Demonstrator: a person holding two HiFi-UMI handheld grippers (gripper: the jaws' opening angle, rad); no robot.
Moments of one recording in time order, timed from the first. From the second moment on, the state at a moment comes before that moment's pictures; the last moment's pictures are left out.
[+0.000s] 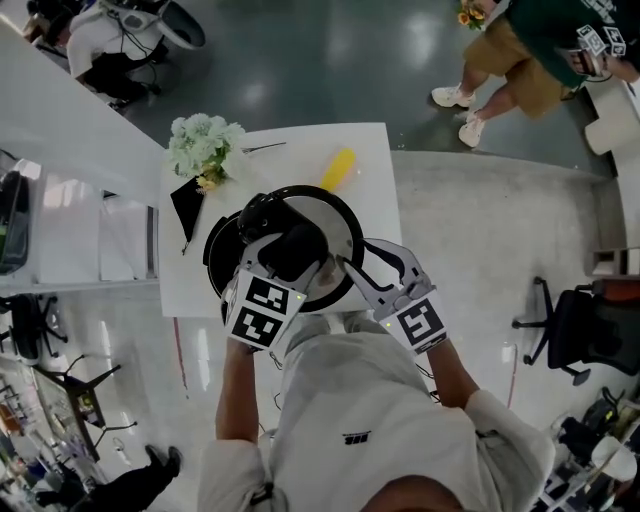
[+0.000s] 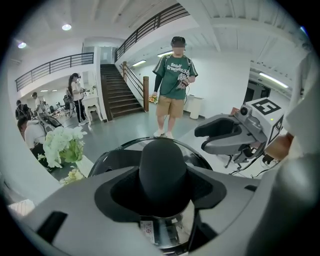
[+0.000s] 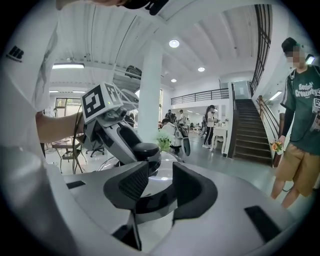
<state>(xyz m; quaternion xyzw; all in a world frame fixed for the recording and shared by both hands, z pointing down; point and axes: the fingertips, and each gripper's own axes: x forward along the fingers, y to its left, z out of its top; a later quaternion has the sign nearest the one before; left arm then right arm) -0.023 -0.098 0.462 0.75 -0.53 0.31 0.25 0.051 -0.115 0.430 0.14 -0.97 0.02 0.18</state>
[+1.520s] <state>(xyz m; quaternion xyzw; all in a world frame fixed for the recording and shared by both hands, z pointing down) -0.111 -0.055 0.510 0.78 -0.44 0.33 0.29 -0.046 -0.088 0.456 0.16 -0.96 0.03 0.22</state>
